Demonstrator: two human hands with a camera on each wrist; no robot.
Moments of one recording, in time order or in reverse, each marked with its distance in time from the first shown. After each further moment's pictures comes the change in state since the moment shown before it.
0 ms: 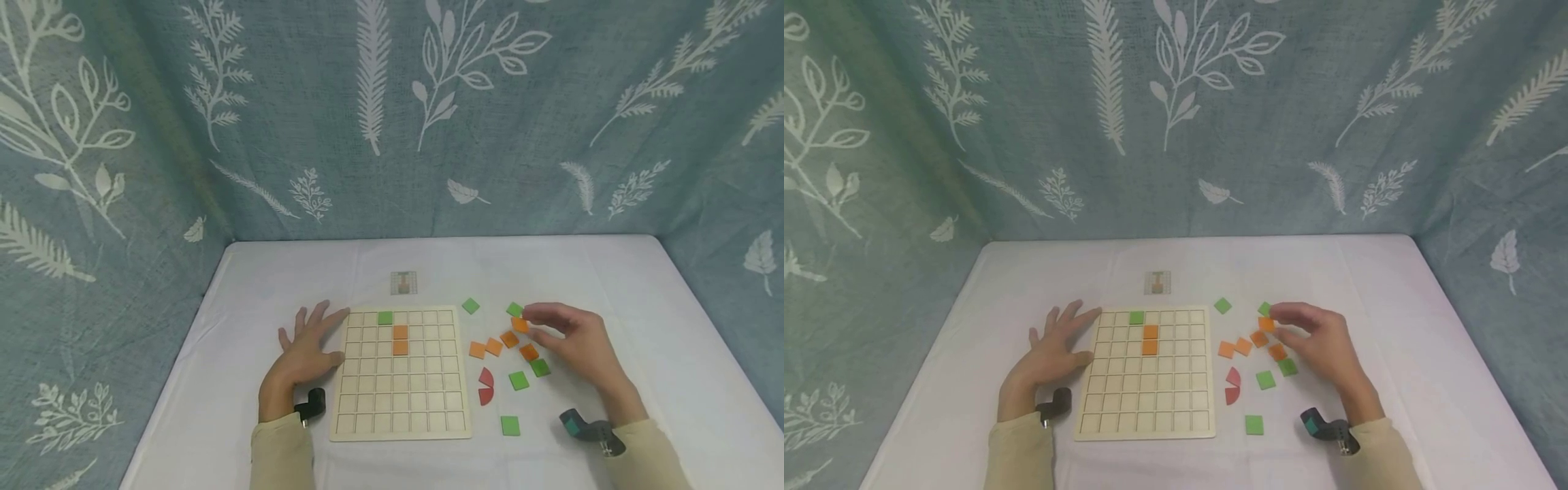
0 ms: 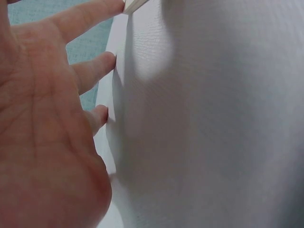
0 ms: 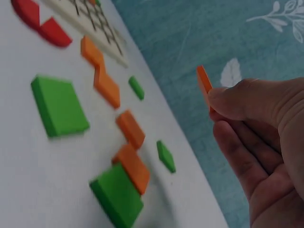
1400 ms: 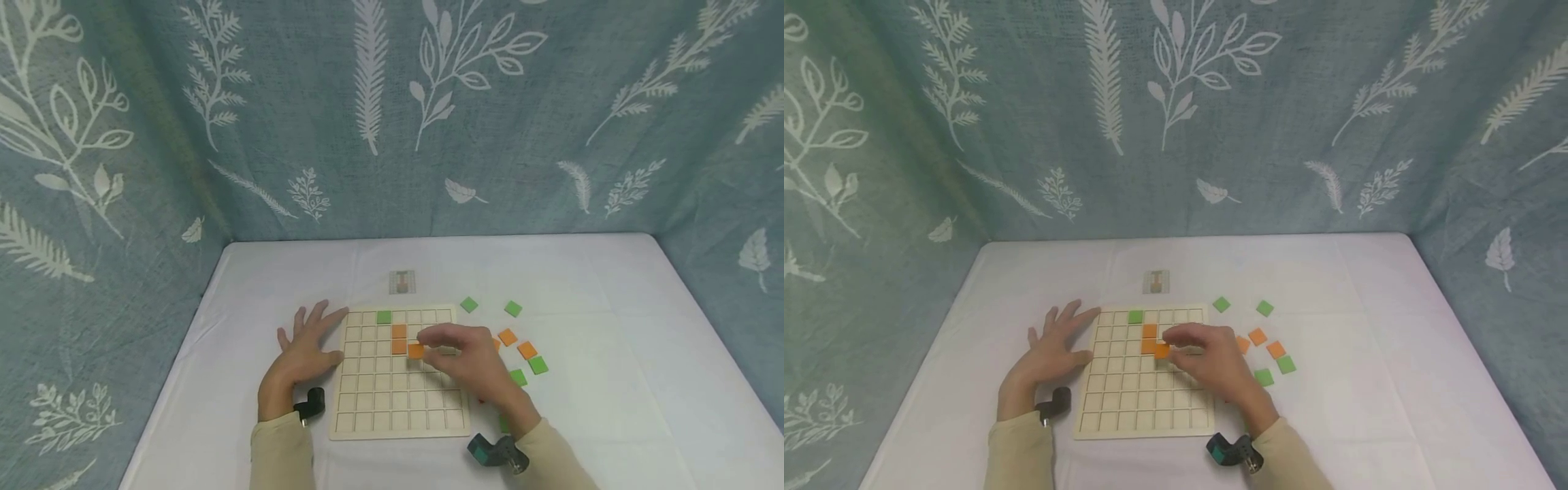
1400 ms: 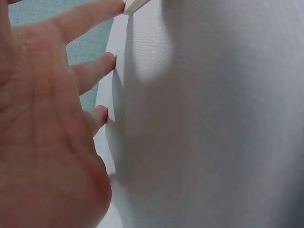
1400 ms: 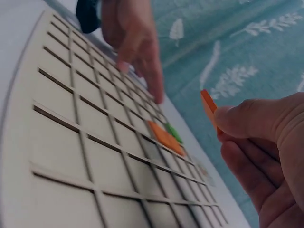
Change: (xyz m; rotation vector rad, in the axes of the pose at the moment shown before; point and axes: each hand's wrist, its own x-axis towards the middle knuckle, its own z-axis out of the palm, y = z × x) left_hand 0.001 0.000 0.002 0.008 0.005 -0.009; right_hand 0.007 -0.072 0.127 0.185 -0.162 -0.117
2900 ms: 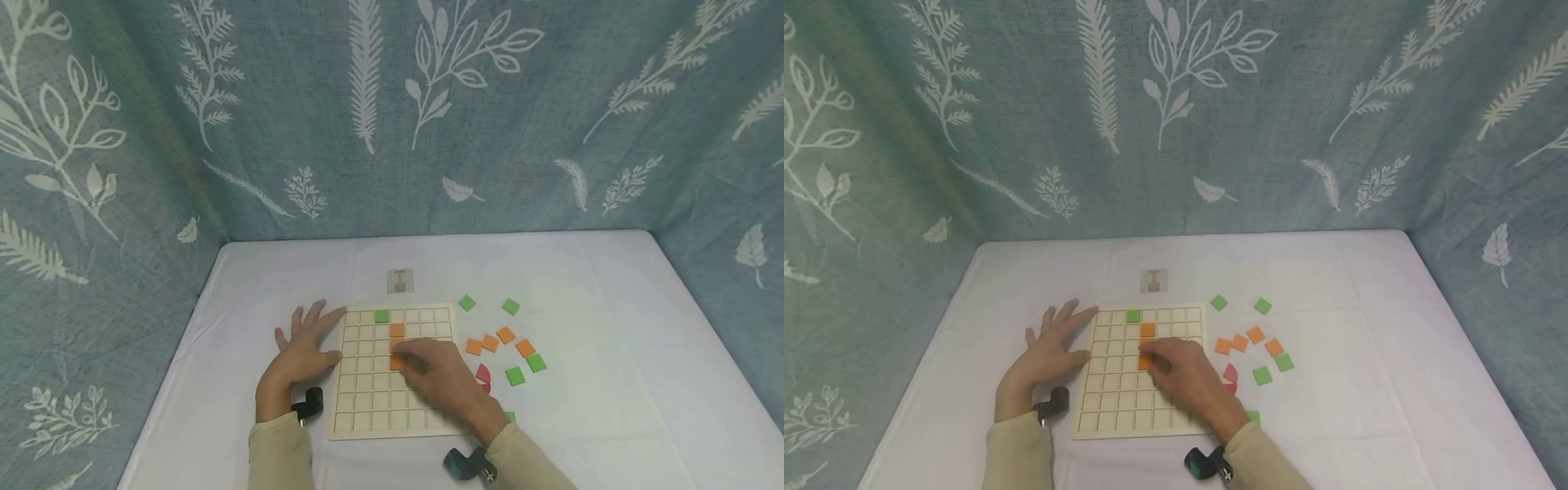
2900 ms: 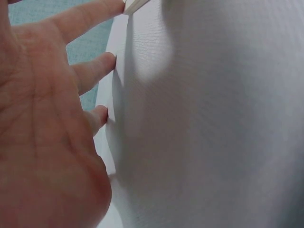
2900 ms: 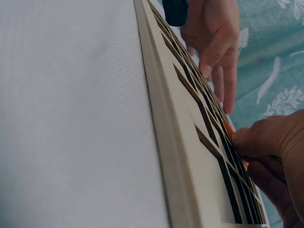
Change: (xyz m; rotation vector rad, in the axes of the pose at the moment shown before) left_hand 0.002 -0.001 0.002 0.001 0.002 -0.018; right_hand -0.001 0.000 0.047 -0.222 -0.049 -0.075
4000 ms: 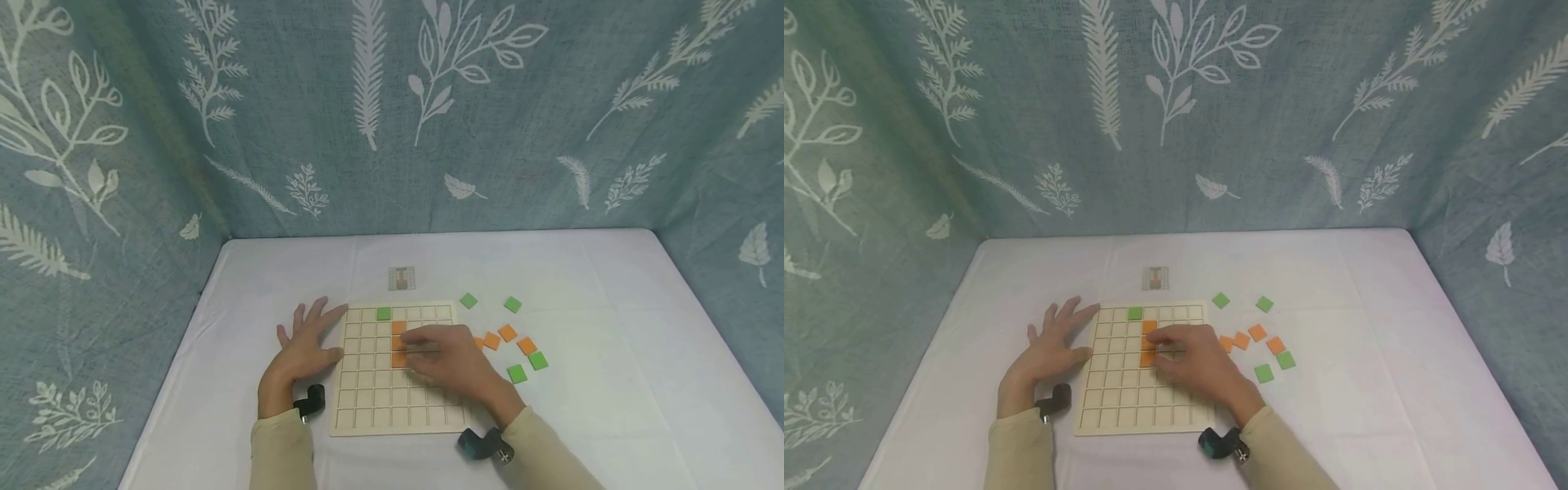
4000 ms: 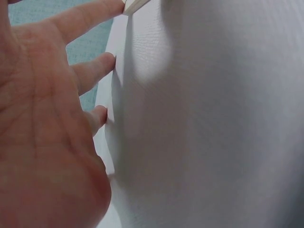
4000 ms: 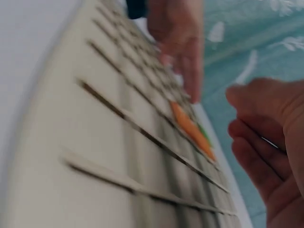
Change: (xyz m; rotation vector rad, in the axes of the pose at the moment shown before) left_hand 0.000 -0.002 0.003 -0.023 0.054 0.059; right_hand 0.008 0.011 -0.027 0.102 -0.059 0.001
